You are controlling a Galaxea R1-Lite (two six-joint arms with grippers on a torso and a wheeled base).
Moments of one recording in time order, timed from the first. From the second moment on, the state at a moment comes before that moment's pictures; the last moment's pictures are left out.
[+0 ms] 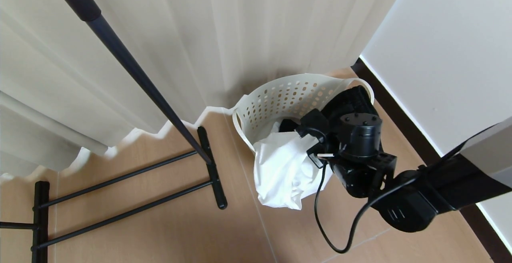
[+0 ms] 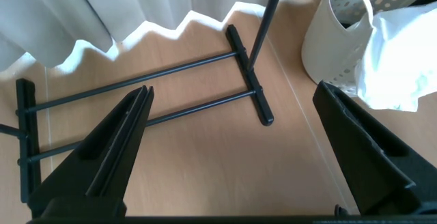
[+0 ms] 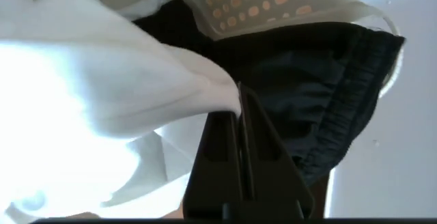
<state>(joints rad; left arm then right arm) 0.00 0.01 0.00 -0.02 0.04 -0.03 0.61 1.99 -0.87 -0.91 -0.59 -0.50</state>
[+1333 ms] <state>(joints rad) 0.00 0.00 0.00 -0.02 0.03 -0.03 0.76 1.54 -0.62 -0.96 -0.54 -0.28</state>
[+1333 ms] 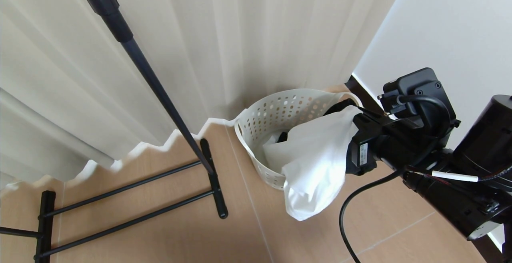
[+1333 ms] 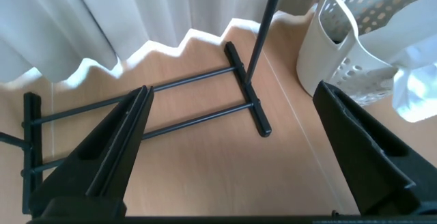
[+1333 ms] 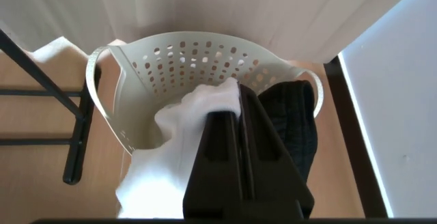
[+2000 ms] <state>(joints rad) 0.00 0.00 0.00 -0.02 0.03 -0.03 0.76 1.56 -0.62 -0.96 -0.54 -0.28</state>
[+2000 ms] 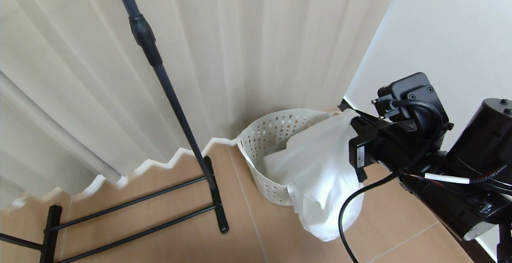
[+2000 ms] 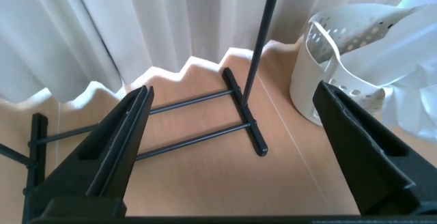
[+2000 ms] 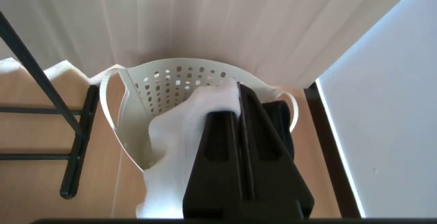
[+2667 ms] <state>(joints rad) 0.00 0.00 0.00 -0.02 0.03 -0.03 0.70 1.56 -0.62 -0.96 -0.51 -0.31</state>
